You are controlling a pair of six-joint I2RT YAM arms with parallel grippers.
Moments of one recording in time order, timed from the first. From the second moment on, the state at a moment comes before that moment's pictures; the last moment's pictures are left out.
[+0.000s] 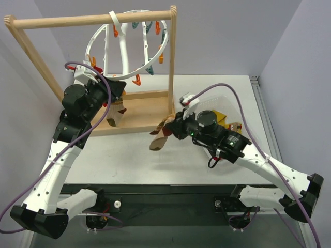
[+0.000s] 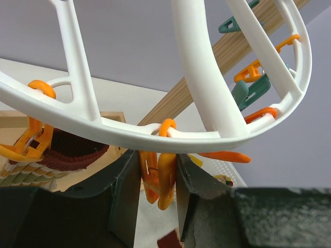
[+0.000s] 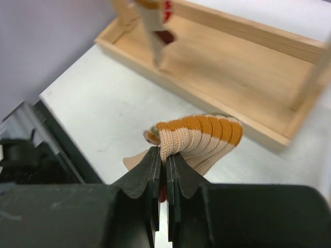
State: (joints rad) left arm -0.30 1.05 1.24 -0.20 0.07 -0.64; right arm 0.95 1.13 1.06 -0.19 0.04 0.25
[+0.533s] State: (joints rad) left arm -0.34 1.04 1.31 -0.22 0.10 -0.56; right arm 0.34 0.94 0.99 -0.55 0.29 0.31
